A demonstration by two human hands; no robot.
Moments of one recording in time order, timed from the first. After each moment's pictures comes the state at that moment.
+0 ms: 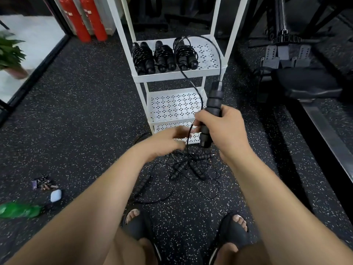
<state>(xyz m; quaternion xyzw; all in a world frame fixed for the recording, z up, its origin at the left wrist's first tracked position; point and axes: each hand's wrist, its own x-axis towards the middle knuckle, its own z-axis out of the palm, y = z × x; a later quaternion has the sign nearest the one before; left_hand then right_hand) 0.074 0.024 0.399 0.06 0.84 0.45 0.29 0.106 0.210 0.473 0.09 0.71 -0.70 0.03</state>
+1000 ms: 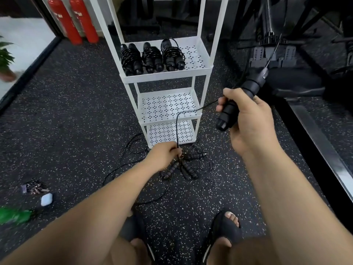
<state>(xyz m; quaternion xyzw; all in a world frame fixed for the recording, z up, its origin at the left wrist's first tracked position) 0.086 0.054 0.320 0.04 0.92 0.33 0.18 0.119 0.263 0.513 0.15 0.53 -0.83 -0.06</state>
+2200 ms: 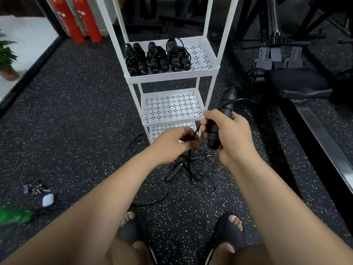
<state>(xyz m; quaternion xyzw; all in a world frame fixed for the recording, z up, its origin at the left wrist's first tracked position) 0.088 0.062 0.407 0.12 0.87 0.45 0.17 0.110 0.229 0.471 0.17 0.58 -0.80 0.03</state>
